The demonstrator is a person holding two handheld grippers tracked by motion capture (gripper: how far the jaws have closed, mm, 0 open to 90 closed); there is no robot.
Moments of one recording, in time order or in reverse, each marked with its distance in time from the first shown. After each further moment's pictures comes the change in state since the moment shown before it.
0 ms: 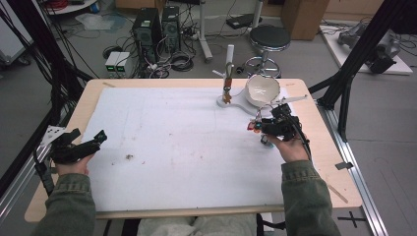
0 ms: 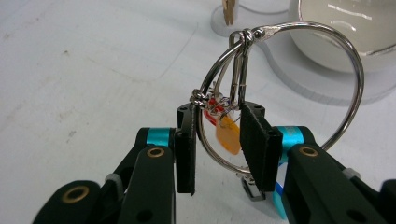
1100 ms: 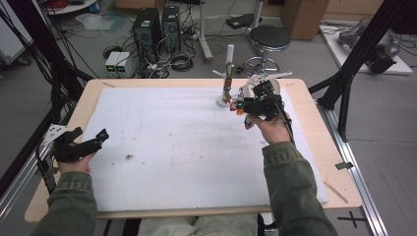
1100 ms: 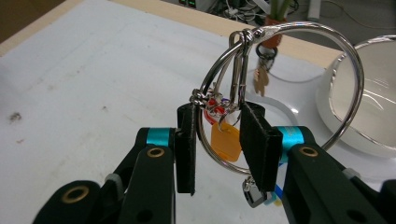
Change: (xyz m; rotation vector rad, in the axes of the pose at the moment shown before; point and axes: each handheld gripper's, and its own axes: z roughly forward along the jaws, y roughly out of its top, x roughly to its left) left arm -0.002 0.001 0.005 -0.004 -0.015 -0.003; right arm 0.039 0.067 0.004 -0.073 0.039 -0.025
